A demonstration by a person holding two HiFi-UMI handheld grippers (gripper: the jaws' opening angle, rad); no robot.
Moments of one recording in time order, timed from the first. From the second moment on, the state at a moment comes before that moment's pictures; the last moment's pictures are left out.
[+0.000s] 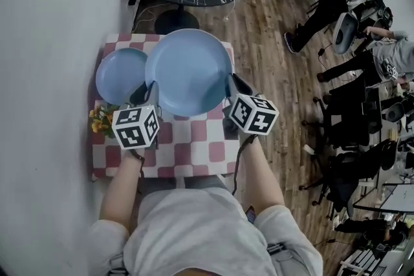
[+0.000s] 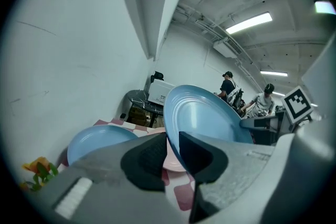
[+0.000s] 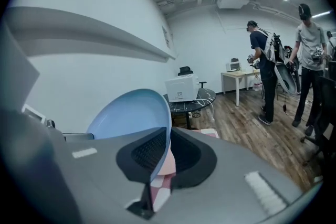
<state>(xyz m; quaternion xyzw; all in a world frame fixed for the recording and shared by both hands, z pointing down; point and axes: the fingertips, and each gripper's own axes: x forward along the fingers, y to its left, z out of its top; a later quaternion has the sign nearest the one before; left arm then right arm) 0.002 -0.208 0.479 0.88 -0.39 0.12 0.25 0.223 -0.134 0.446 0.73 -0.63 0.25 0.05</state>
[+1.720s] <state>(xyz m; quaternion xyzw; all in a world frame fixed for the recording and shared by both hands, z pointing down) 0.058 -0.282 0.638 0.75 -0.50 0.27 0.34 0.290 -0.287 0.617 0.60 -0.69 0.36 0.20</state>
